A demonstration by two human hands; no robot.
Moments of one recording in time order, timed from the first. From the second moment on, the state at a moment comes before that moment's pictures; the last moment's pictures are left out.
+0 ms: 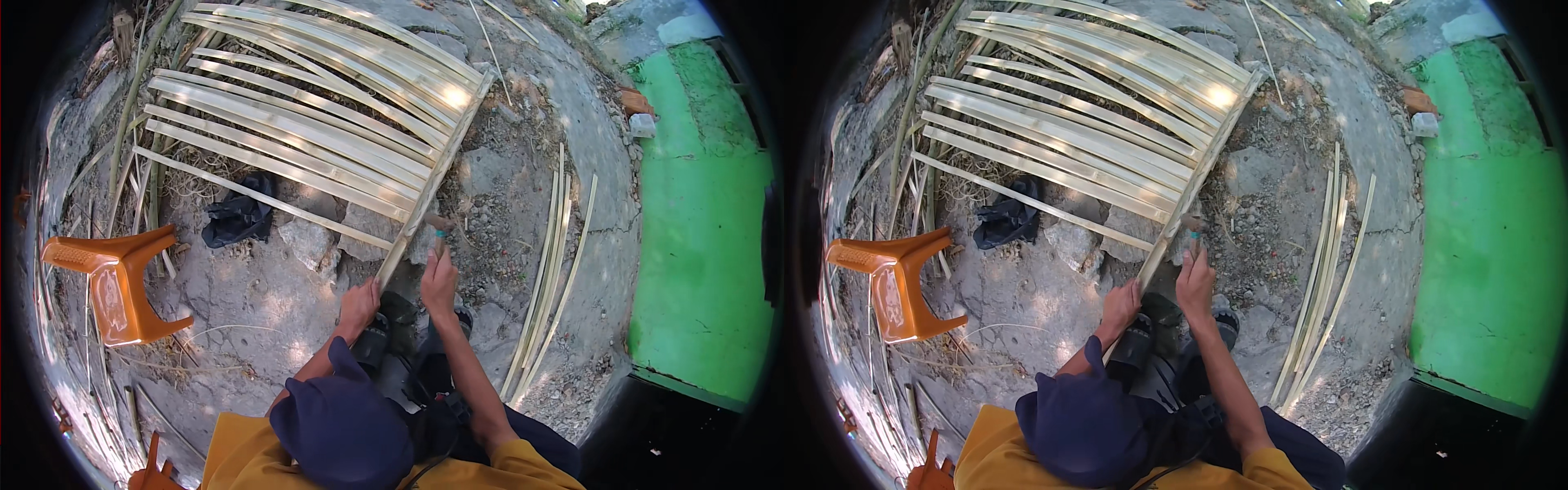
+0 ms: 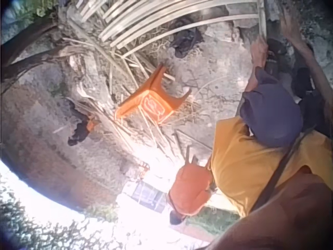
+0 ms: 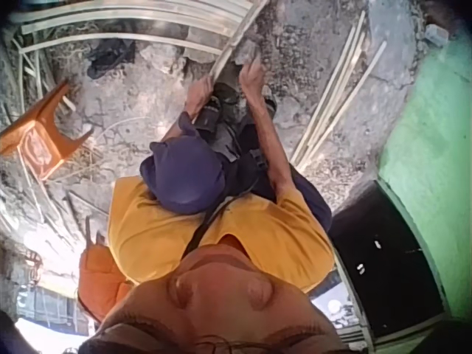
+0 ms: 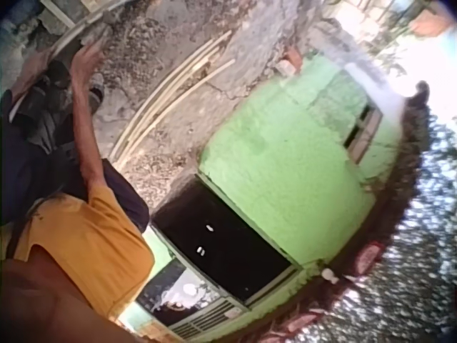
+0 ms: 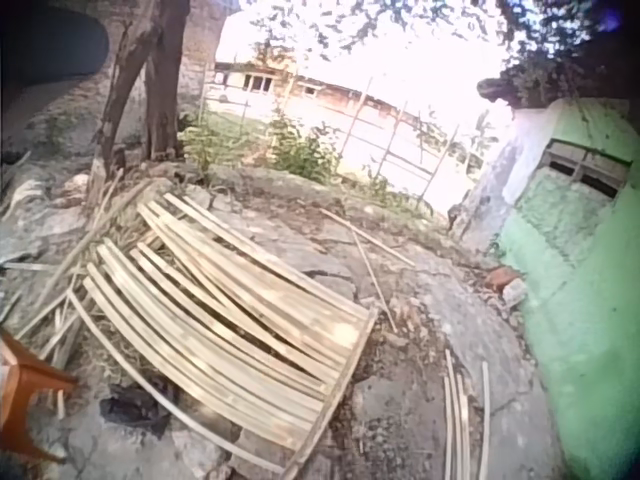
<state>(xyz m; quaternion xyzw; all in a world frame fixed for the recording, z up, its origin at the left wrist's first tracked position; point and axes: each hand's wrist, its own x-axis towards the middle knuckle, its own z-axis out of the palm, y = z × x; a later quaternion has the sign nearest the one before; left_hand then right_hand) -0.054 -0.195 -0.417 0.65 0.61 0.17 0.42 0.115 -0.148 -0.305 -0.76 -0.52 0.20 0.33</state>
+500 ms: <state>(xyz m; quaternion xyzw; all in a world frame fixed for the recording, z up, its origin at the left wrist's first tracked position) -0.057 -0.196 -0.423 0.65 0.61 0.14 0.43 0.127 -0.153 -0.298 -0.79 -0.46 0.26 0.32</state>
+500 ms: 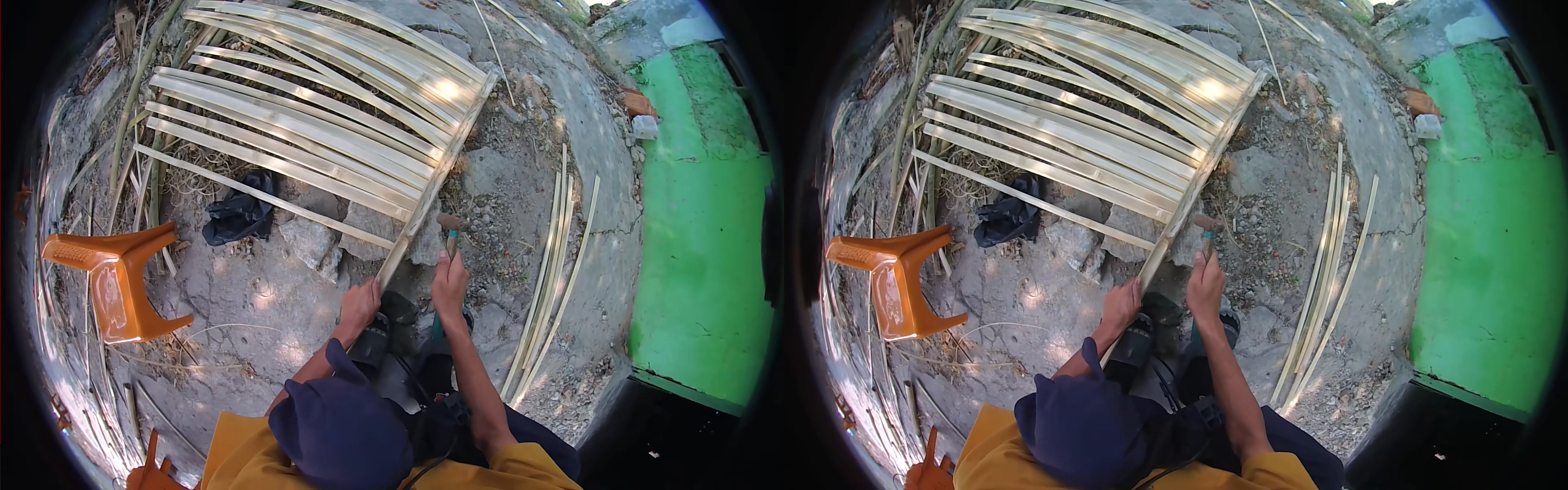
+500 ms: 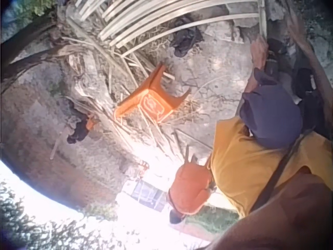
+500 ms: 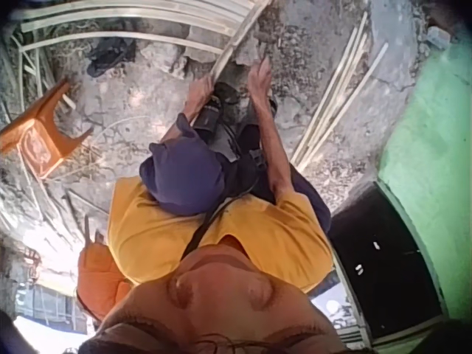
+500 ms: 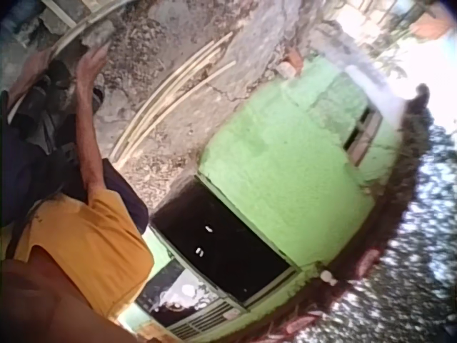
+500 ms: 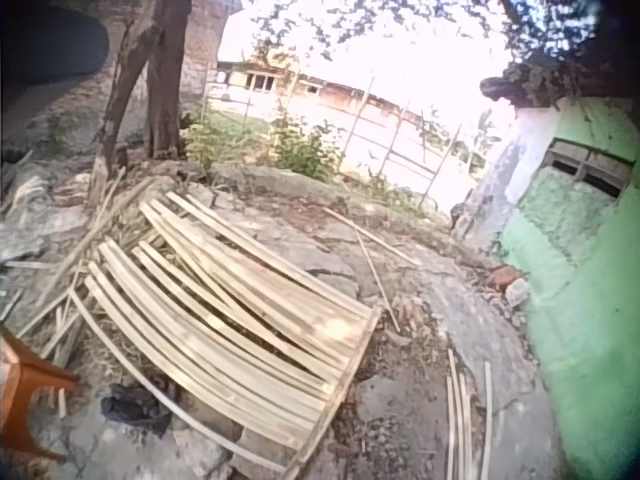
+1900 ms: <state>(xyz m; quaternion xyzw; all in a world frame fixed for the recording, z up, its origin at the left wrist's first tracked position) -0.050 -0.194 -0.420 0.66 0.61 0.15 0.41 0.158 -0.102 -0.284 -0.76 -0.55 0.31 0.17</state>
